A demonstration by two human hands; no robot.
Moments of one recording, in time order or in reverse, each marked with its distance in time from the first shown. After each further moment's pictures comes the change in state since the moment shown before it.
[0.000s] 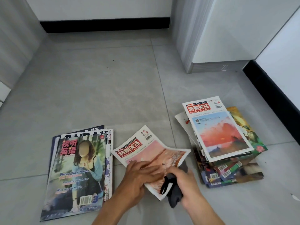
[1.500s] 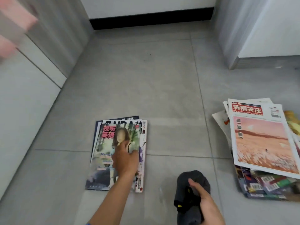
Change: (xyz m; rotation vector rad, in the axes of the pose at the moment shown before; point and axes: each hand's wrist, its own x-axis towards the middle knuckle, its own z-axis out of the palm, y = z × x) left_hand -0.017 -0.038 -0.061 -0.391 0.630 -1.281; right_hand -0.041 0.036 0.011 0.134 -0.212 0.109
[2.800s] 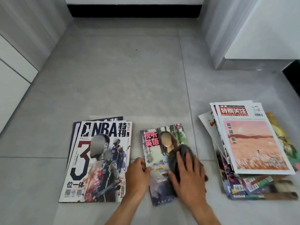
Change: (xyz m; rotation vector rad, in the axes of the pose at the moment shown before) left_hand -0.044 -0.005 0.050 0.164 -0.362 0.185; right_hand 0.098 -0.003 -0.038 -1.809 0.272 -0.901
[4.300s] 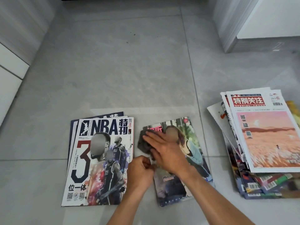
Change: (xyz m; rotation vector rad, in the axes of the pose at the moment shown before) left_hand 0.023 0.000 -0.004 -0.075 -0.061 -0.101; right_hand 0.099 -0.053 0.037 0.190 0.043 -0.536
